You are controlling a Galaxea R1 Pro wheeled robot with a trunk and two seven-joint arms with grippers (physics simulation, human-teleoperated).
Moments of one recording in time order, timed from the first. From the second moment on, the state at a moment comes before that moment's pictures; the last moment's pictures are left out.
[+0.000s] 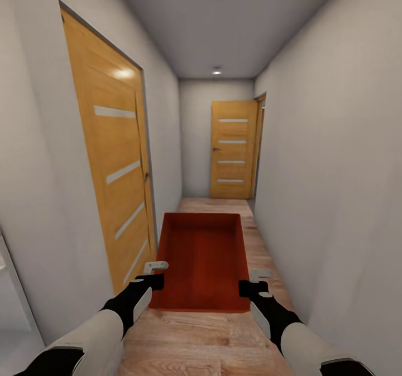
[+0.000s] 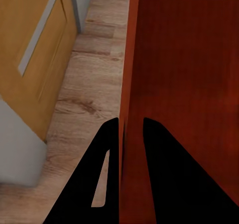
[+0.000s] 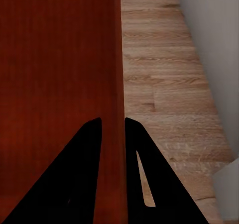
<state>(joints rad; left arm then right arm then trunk) -0.76 -0.10 0.00 -0.29 0.05 0.16 0.13 -0.71 0.09 0.09 -0.27 -0.09 0.00 -0.16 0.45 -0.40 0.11</state>
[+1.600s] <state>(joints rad) -0.76 -0.10 0.00 -0.29 0.05 0.16 0.13 -0.71 0.09 0.09 -0.27 -0.09 -0.01 -0.16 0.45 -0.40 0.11</state>
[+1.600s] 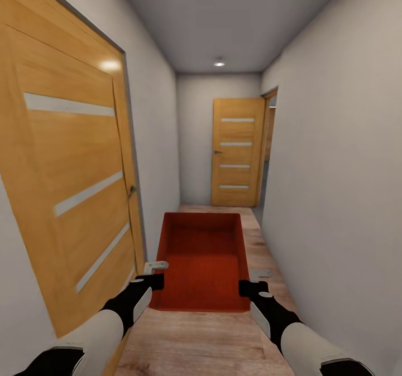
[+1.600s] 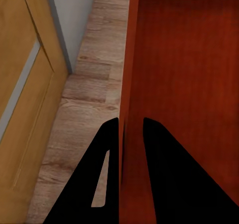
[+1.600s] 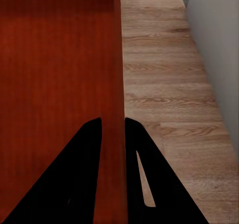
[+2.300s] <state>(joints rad) -0.76 -0.10 0.00 -0.29 0.05 0.16 0.13 -0.71 0.09 0.09 -0.27 -0.09 0.00 -0.16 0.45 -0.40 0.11</state>
